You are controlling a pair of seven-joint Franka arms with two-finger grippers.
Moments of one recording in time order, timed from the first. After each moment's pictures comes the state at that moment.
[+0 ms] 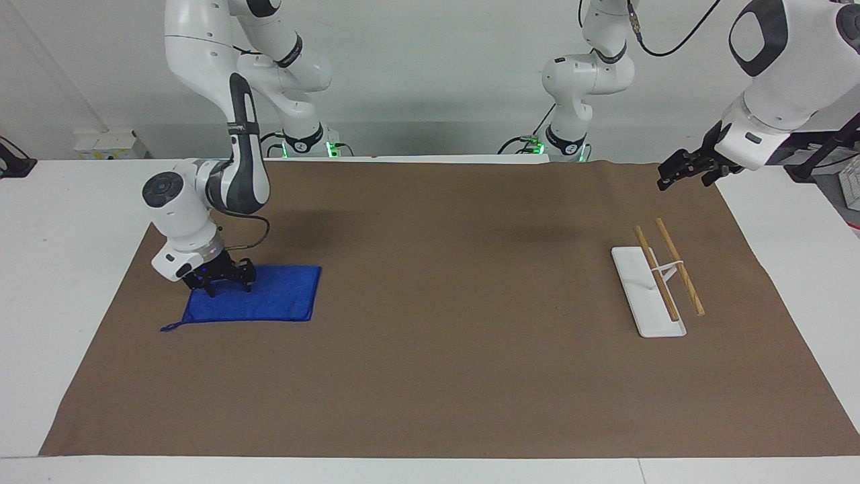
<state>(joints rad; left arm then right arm) -0.03 0.00 -0.02 -1.60 -0.03 1.42 -0.07 -0.08 0.23 -0.08 -2.20 0.01 2.49 -0.32</state>
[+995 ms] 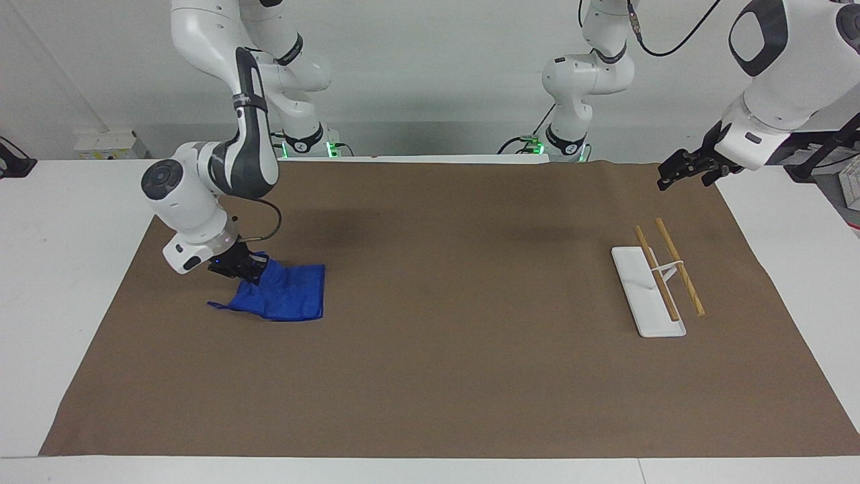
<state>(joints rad) -0.03 0.00 -0.02 -1.60 -0.03 1.42 -0.07 -0.06 0.14 0.06 -2.04 0.10 2.12 0.06</state>
